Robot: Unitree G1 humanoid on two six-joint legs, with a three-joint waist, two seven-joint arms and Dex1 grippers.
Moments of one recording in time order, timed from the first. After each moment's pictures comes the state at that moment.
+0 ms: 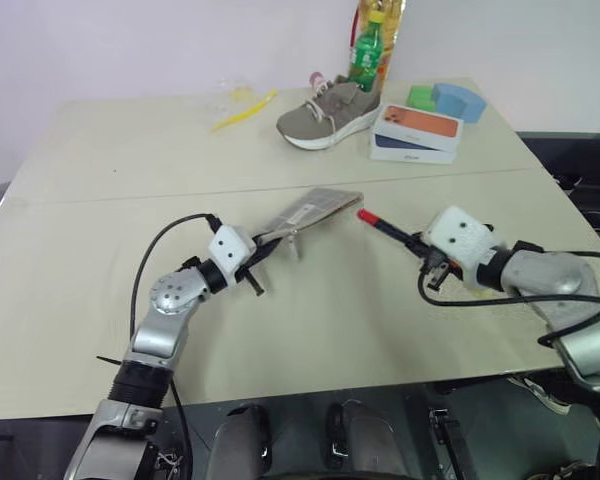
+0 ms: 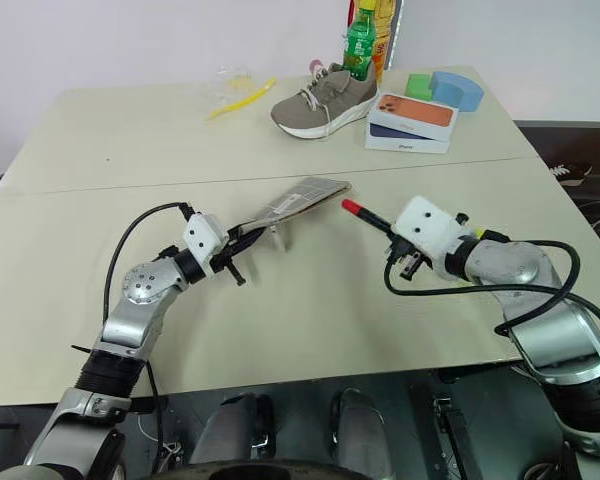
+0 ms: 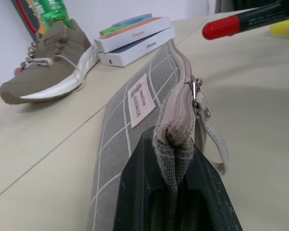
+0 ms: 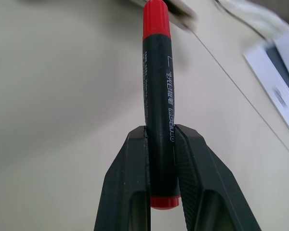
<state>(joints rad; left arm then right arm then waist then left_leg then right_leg) -0.33 0.36 -0.10 0.11 -0.13 -0.13 -0.72 -0.26 -0.90 0.04 -0.51 0.13 0.68 0.66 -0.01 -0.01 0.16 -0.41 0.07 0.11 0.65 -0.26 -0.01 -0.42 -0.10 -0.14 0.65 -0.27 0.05</state>
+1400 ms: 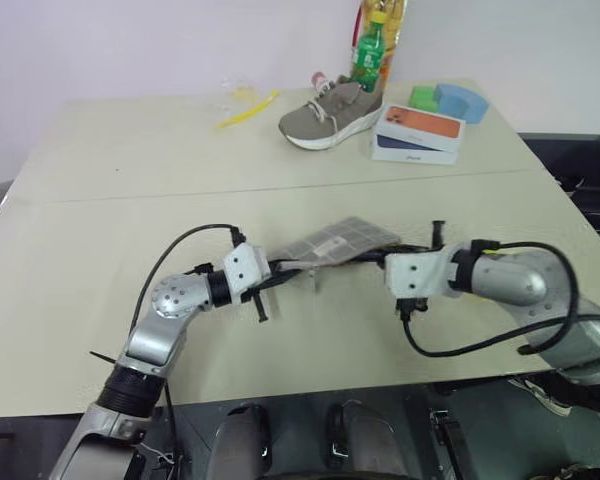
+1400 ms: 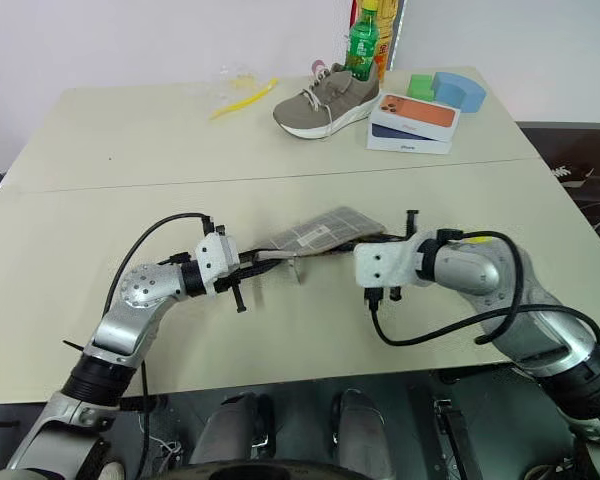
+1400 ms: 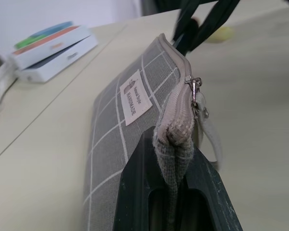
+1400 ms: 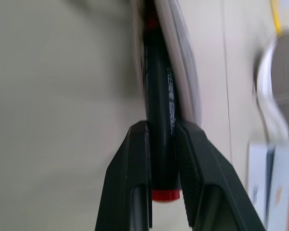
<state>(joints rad) -0.32 0.44 -0.19 -0.05 -0.18 -0.07 -0.95 -0.38 -0.97 0.32 -0.48 -0.25 0.23 0.84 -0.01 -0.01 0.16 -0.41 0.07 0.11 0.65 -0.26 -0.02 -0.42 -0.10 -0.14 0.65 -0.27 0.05</state>
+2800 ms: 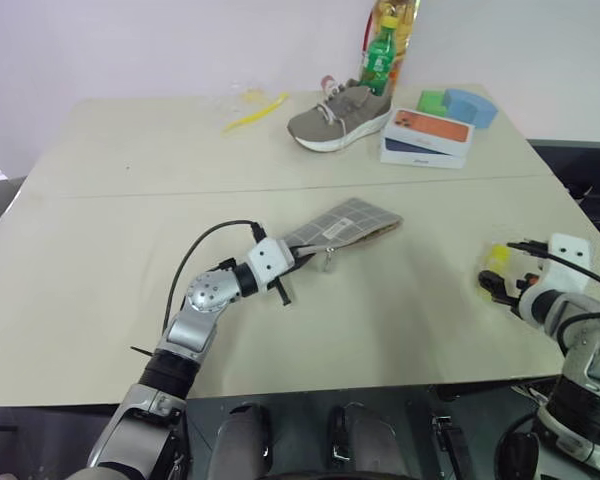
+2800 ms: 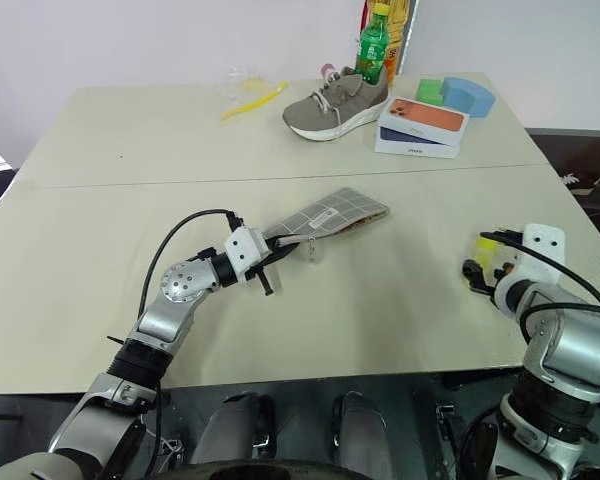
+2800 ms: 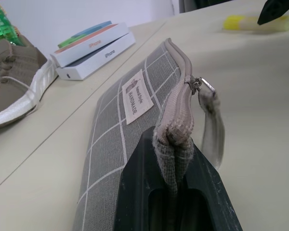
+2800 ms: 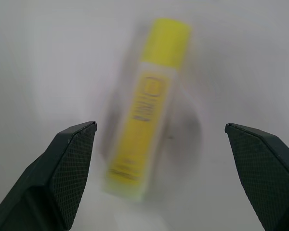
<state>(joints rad) -0.41 0.27 -0.22 0.24 -0.01 -0.25 -0.73 -0.30 -0.40 -0.58 -0.44 0.08 1.48 0.30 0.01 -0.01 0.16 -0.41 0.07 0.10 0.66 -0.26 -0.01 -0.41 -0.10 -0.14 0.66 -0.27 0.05</state>
